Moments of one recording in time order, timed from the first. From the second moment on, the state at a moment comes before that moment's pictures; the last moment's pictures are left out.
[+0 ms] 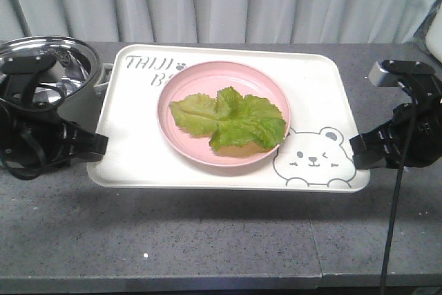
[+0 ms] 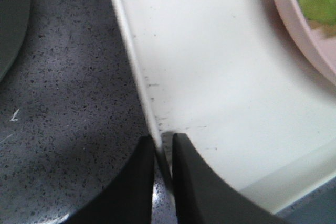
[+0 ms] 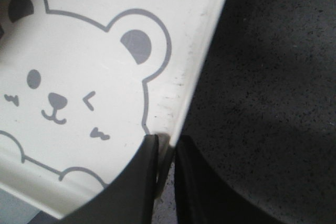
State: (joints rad) left arm -0.21 1.31 -1.04 -0.44 0.81 0.23; right arm 0.00 1.41 -1.10 0.45 1.01 -0.44
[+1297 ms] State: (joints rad) left arm -0.21 0.96 -0.77 -0.43 0.88 0.23; right arm 0.00 0.97 -0.83 0.52 1.11 -0.42
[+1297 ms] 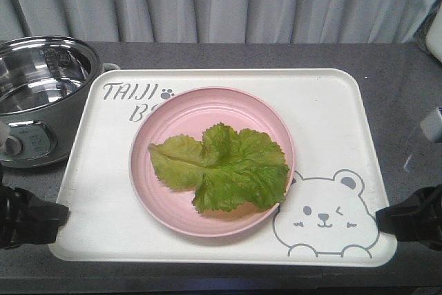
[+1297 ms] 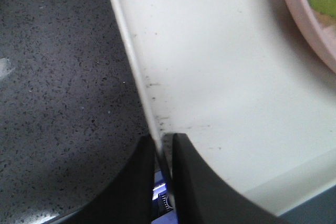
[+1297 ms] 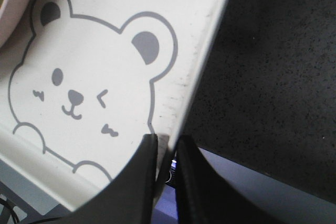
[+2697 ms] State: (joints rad) left arm -0.21 0.96 -0.77 -0.43 0.89 0.23; right arm 0.00 0.97 -0.83 0.51 1.13 -0.42
